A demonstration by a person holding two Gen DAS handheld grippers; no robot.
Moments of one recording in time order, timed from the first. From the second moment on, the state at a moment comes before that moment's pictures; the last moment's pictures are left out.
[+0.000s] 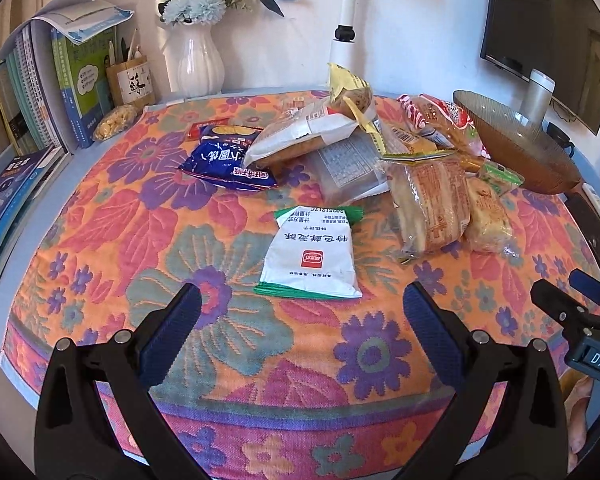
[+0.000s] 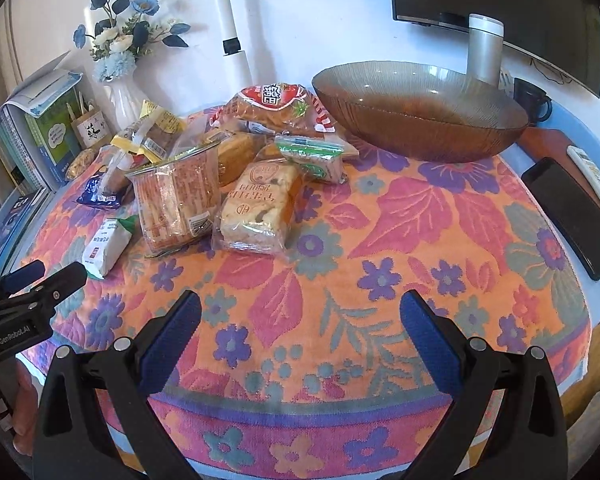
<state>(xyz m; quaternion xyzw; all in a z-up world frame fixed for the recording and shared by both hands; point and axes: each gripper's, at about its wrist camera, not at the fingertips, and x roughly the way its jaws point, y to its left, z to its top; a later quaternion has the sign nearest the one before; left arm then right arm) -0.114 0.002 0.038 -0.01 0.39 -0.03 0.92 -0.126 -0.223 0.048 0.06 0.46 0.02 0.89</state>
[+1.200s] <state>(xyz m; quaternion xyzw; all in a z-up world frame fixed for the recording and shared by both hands) -0.041 0.011 0.012 -0.01 0.46 -0.08 0.88 -0.063 -0.203 0.033 0.08 0.51 0.07 0.85</state>
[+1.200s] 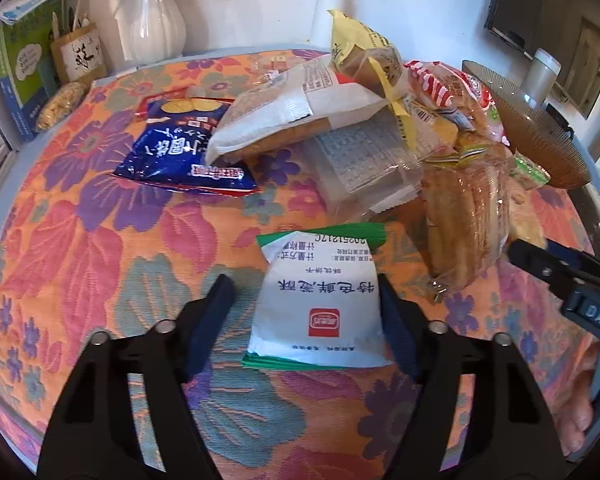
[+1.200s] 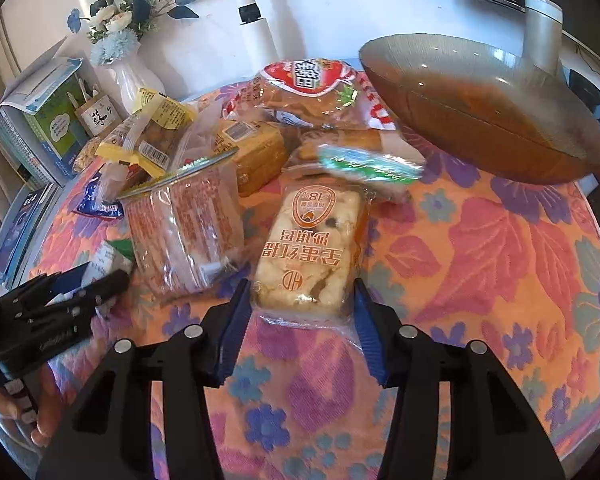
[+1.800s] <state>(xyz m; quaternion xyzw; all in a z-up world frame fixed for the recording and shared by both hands) -0.076 0.011 0.015 0.01 0.46 -0.09 0.89 -0.101 -0.242 0.041 0.08 0.54 0.13 0.82</state>
